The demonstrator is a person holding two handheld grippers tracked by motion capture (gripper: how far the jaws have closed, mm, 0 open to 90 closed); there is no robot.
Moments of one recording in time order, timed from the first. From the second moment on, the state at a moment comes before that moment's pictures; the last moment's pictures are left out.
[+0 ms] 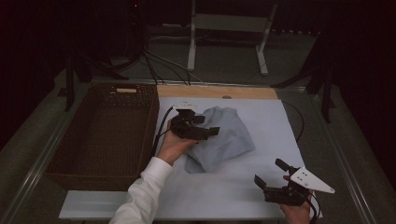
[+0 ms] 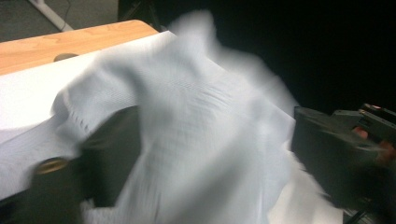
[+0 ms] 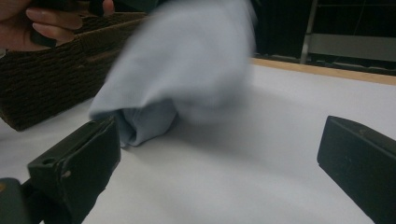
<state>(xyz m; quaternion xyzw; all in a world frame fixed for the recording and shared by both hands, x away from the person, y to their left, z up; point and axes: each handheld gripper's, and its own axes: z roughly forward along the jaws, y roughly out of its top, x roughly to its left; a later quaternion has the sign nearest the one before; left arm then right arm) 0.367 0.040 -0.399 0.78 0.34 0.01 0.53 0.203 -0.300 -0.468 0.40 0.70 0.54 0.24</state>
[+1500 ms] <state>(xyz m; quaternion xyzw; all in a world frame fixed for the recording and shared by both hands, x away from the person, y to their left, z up) 0.317 0.064 -0.394 0.77 0.33 0.14 0.53 0.203 -0.299 -0.468 0.40 0.70 0.54 0.24</state>
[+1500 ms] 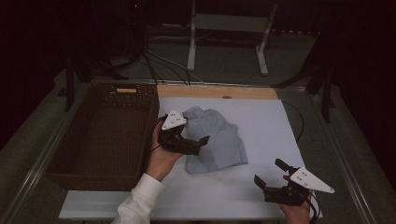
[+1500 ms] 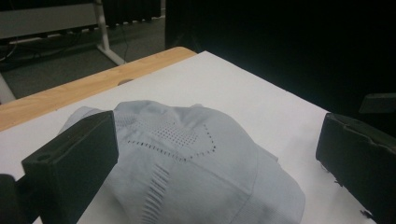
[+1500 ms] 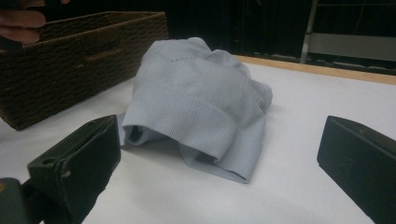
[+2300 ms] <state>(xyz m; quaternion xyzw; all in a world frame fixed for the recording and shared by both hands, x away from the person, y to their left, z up) 0.299 0.076 -0.420 0.76 0.34 0.16 0.53 0.203 -0.299 -0.468 0.40 0.70 0.54 0.24</state>
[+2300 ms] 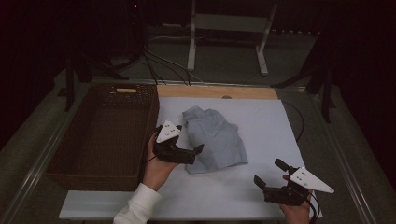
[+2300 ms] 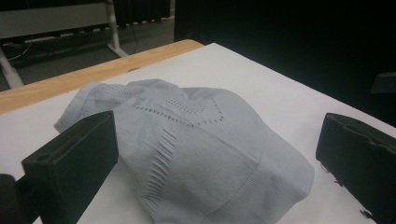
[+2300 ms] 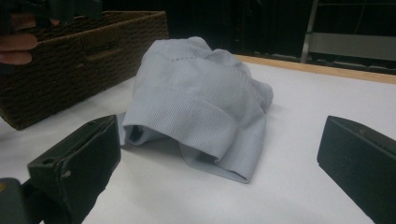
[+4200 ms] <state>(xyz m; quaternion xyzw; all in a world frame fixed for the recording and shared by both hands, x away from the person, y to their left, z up) 0.273 0.095 -0.430 0.76 0.34 0.19 0.52 0.230 -0.299 -0.481 0.46 0.70 0.50 0.23</state>
